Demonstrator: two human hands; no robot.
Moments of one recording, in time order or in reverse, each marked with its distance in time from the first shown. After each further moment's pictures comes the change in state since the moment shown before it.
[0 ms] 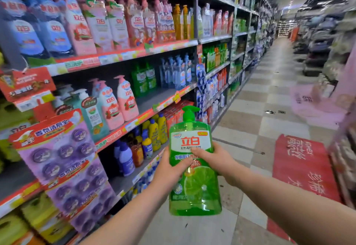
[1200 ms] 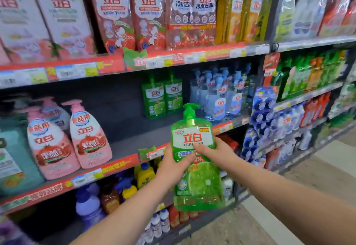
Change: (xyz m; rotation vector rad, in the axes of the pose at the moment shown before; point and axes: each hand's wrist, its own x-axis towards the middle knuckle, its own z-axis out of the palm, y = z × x) left_hand 0.535 -0.038 0.109 0.135 0.506 -0.161; right_hand 0.606 -0.059 -0.131 -0.204 -0.441 -0.139
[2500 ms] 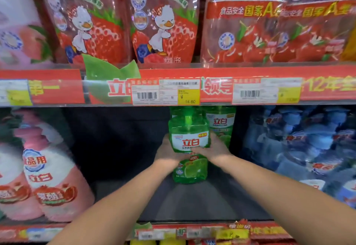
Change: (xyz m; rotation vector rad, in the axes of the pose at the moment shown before) left_hand 0.345 -0.049 -0.065 0.255 0.510 -0.102; right_hand 0.389 -0.025 0.072 -0.242 -0.373 -0.291
